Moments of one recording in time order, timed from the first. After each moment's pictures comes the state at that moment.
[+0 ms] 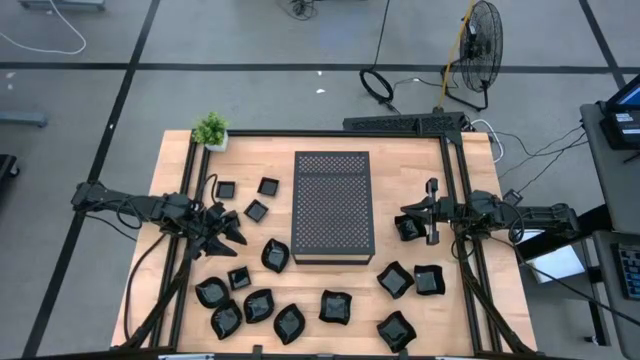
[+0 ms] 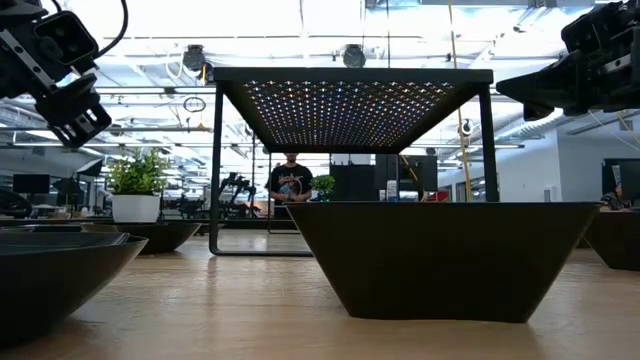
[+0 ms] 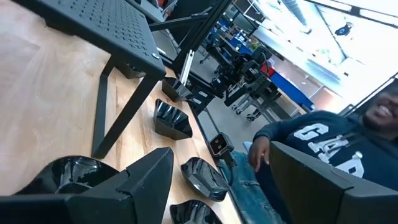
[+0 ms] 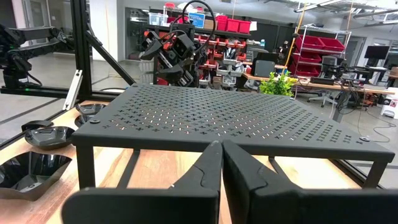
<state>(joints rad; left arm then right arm) -0.20 0.16 0.03 0.09 0.30 -0.65 0.00 0.01 0.01 0.04 0.05 -0.09</state>
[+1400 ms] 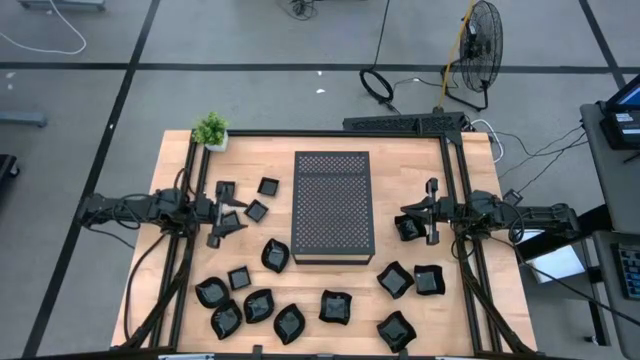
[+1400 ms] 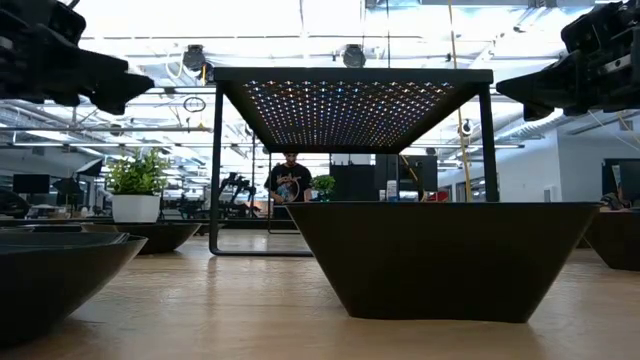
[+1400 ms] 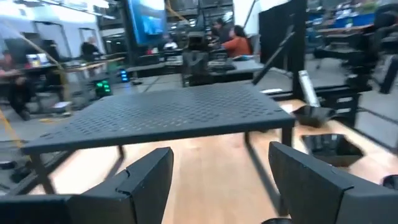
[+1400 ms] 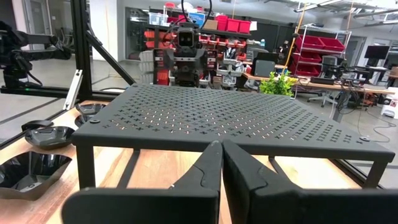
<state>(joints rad) -0.08 0.00 0.03 0.01 -0.03 0.12 0.00 0.01 0.02 0.04 0.05 -0.09</state>
